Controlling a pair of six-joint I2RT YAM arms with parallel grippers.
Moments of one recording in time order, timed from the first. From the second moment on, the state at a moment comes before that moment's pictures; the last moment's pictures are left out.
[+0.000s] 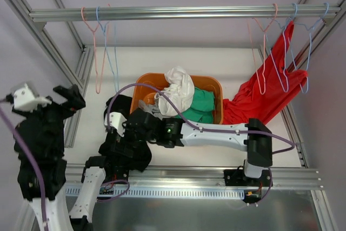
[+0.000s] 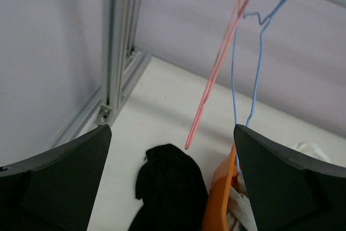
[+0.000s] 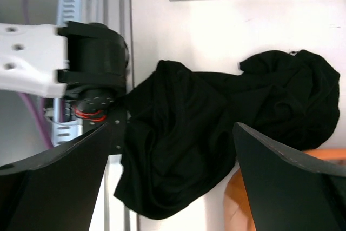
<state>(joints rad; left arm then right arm) 0.05 0.58 1.36 -0.82 -0.21 -0.26 1.40 1.74 1.44 -0.13 -0.07 -0.10</state>
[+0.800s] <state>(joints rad) 0.03 0.18 1.01 -0.78 -0.42 -0.34 1.36 2.39 2.08 -0.60 -0.06 -0.35</state>
